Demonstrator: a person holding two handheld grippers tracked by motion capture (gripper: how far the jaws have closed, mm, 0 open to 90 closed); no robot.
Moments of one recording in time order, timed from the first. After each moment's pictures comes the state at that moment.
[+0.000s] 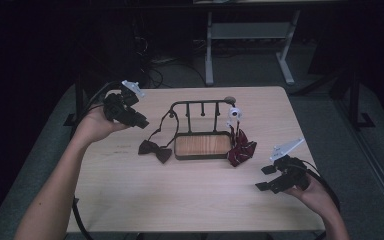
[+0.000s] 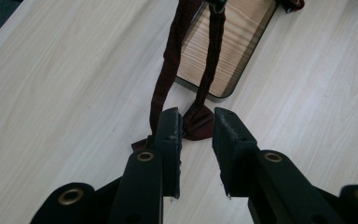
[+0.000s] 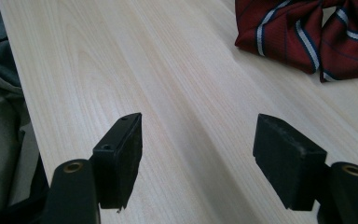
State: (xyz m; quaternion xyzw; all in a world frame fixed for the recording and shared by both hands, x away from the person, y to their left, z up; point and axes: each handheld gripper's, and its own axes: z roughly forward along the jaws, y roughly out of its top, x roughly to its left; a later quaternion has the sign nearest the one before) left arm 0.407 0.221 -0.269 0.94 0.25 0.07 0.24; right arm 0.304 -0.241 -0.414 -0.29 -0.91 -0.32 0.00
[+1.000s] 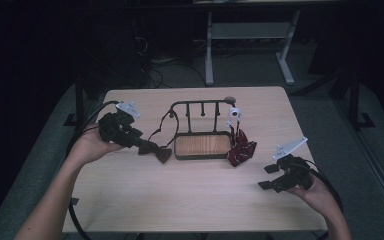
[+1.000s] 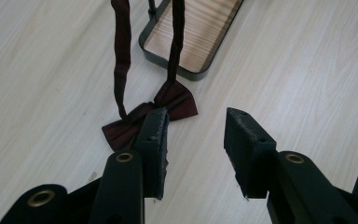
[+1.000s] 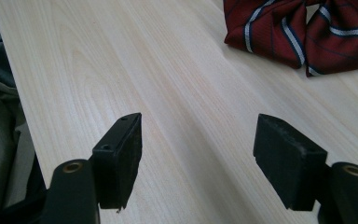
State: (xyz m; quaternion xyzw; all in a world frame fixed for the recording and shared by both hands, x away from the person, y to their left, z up) left arm 0.369 0.233 -0.300 0.94 0.24 0.07 0.25; right arm 0.304 -0.248 -0.412 -0.29 -0.90 -0.32 0.00
